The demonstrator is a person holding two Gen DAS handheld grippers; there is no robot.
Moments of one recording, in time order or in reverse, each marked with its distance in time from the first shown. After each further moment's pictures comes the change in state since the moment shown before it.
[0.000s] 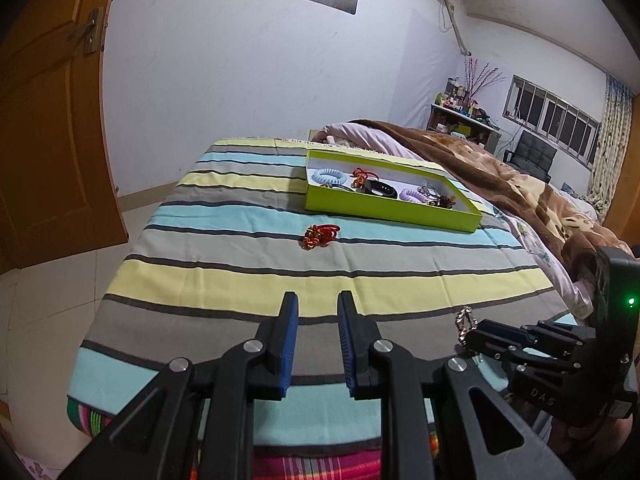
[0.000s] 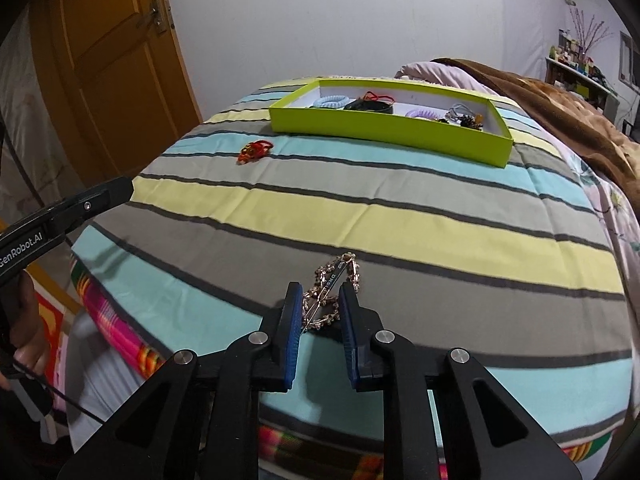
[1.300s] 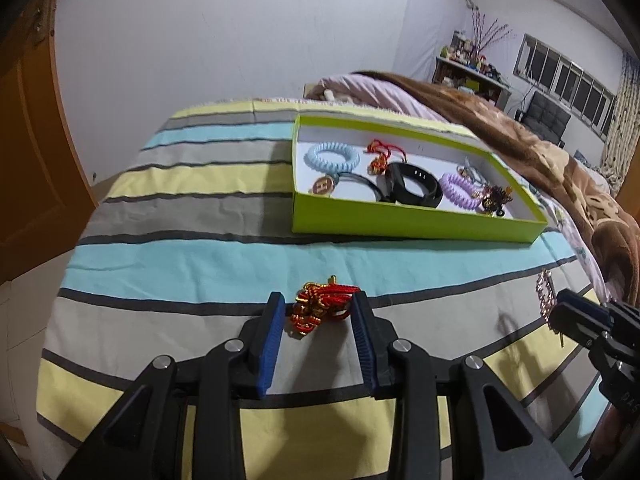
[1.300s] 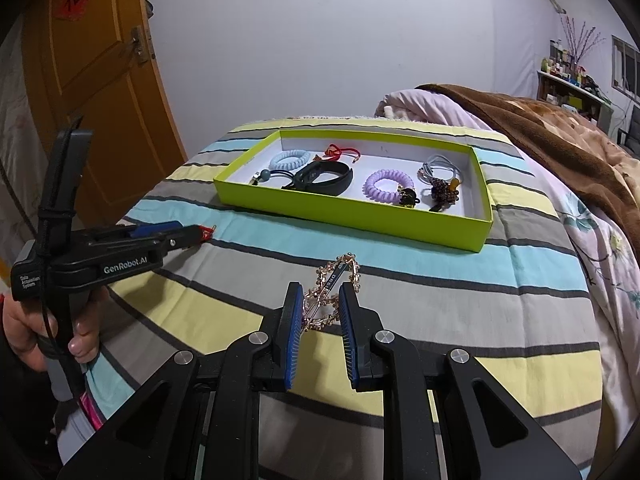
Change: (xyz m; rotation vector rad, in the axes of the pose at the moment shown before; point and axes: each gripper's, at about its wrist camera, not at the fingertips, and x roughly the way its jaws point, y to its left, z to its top) left arm 0.132 -0.005 0.057 0.045 0.200 0.002; right arm 0.018 -0.048 0.069 0.016 -0.083 -0.012
